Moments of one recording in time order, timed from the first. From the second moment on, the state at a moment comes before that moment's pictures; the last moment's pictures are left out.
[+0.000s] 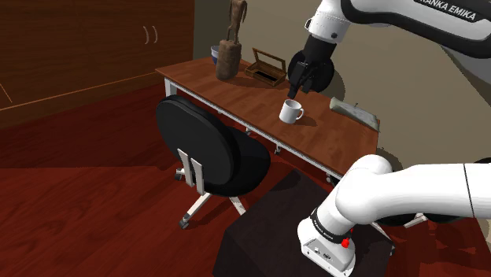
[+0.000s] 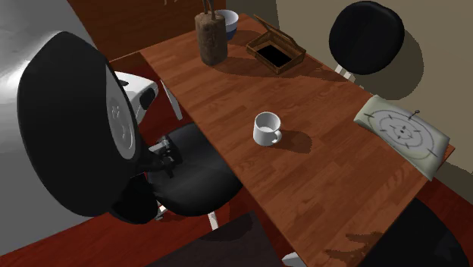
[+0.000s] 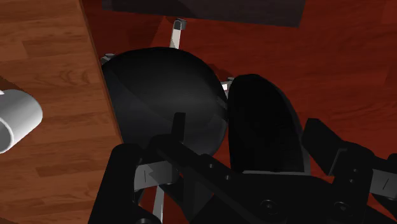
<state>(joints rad) 0.02 -0.80 -0.06 -2.28 0.01 1.49 -0.05</state>
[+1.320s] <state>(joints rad) -0.03 -0.45 -0.39 -2.30 -0.14 1.88 -0.42</state>
